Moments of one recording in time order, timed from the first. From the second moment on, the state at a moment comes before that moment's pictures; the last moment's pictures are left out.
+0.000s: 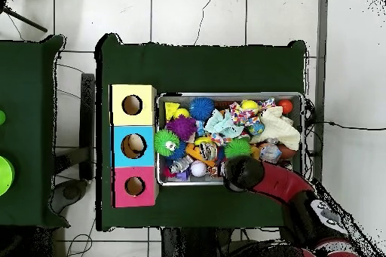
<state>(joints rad) -0.55 -0.46 0.01 1.80 -0.20 0.45 1.58</state>
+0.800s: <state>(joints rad) -0.58 -0.49 0.05 1.85 -0.21 0.44 1.58</state>
